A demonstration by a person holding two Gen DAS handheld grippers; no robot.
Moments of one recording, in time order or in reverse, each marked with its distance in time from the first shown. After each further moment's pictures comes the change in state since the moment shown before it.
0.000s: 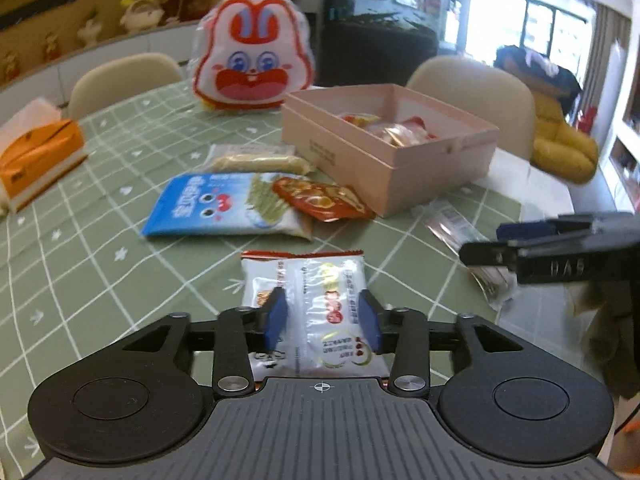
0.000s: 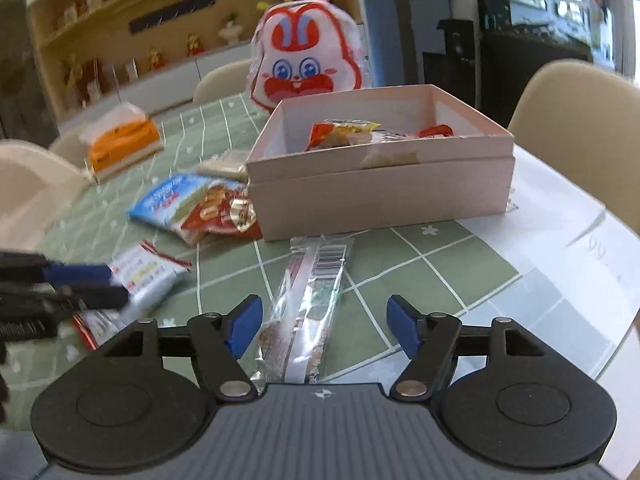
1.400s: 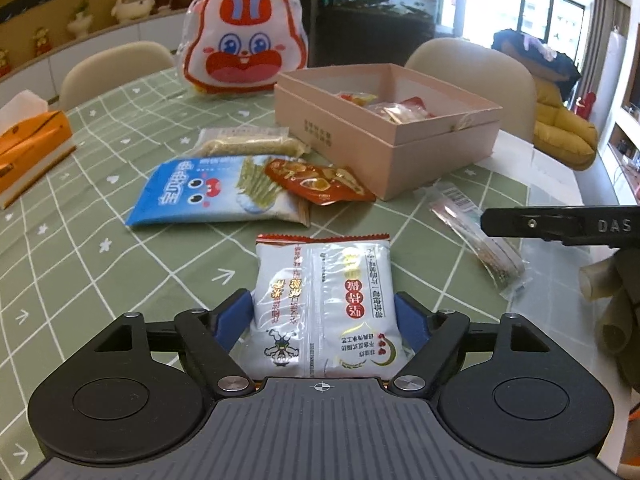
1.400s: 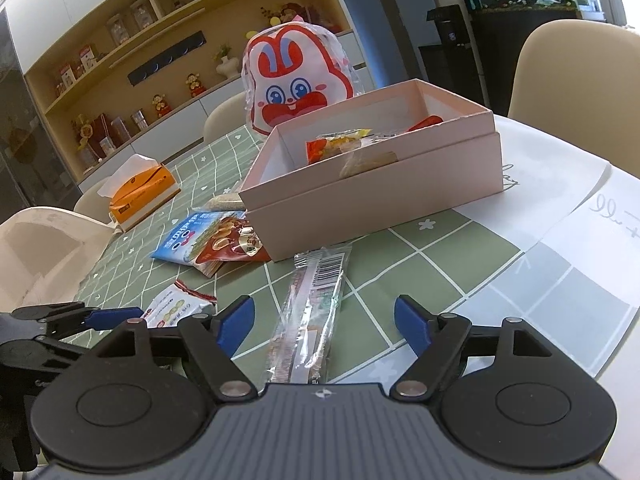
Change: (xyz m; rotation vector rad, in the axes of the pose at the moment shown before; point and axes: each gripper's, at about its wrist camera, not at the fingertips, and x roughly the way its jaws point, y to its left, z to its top) left arm 0.020 0.004 0.000 0.006 0.046 -0.005; right arm -0.005 -0.022 -0.005 0.148 -0.047 0.101
